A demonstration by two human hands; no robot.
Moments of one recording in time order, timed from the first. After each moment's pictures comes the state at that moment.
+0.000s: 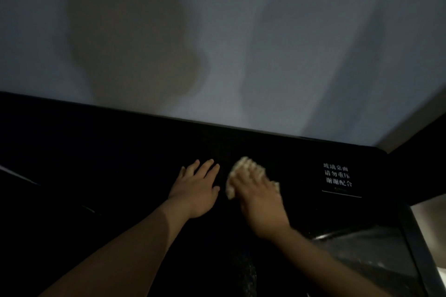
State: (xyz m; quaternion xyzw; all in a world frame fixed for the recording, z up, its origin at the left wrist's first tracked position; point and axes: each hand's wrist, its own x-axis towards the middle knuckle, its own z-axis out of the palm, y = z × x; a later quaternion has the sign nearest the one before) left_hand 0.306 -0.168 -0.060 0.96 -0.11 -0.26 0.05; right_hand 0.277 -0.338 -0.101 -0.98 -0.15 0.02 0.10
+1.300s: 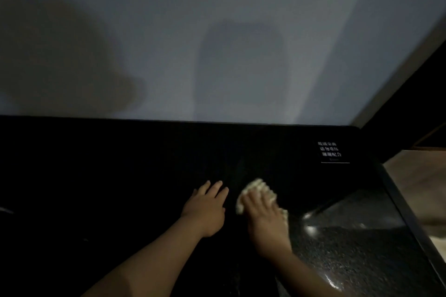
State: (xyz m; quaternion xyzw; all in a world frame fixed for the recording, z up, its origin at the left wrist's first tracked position) left_hand 0.249 -0.099 -0.045 0.92 -0.23 -0.33 0.04; right_hand 0.177 -0.252 -0.098 -0.99 0.03 0.08 0.12
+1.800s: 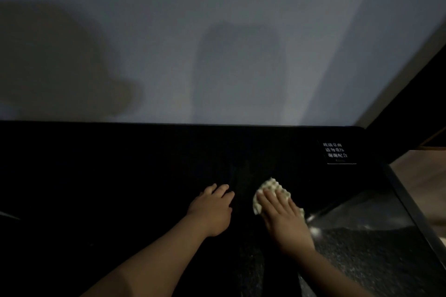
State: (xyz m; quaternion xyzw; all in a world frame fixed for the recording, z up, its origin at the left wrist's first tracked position) left_hand 0.257 -0.094 -0.042 0.91 -0.25 -0.33 0.05; right_hand 0.184 -0.269 -0.094 -0.99 0.05 0.12 0.08
